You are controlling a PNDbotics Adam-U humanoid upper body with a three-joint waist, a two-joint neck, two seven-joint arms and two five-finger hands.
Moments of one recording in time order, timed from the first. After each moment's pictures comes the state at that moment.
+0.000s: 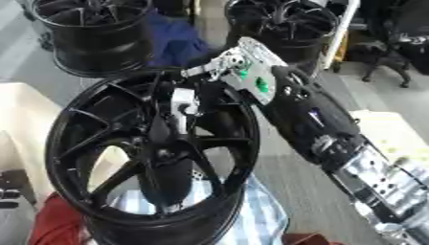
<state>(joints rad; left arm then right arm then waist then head) -0.11 0.18 0.32 -1.29 -0.12 -0.11 -0.35 -1.00 -0.28 0.44 -1.05 0.63 -0.33 0.84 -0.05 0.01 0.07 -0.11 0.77</state>
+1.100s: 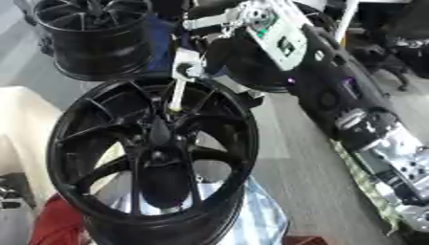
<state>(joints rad) -0.09 0.18 0.32 -1.29 -0.12 -0.10 -0.35 -1.07 -0.46 0.38 -1.22 0.41 -0.26 0.81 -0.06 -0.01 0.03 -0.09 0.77</state>
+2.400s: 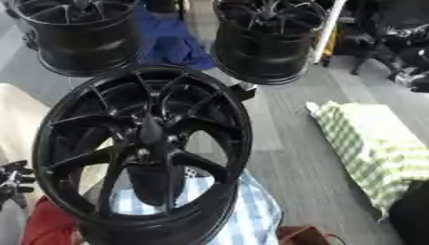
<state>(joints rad) -0.09 0.19 0.38 -1.29 -0.09 -0.11 -0.28 -0.44 -0.64 -0.15 -1.03 0.39 0.05 0.42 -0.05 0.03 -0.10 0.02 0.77</state>
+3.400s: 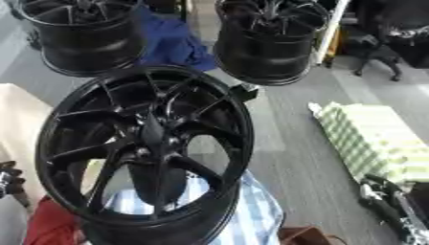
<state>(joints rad) -0.11 0.20 0.37 -1.27 -0.10 -0.11 -0.29 0.07 -0.21 -0.27 -1.27 0.07 -0.21 0.09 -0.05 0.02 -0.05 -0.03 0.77</state>
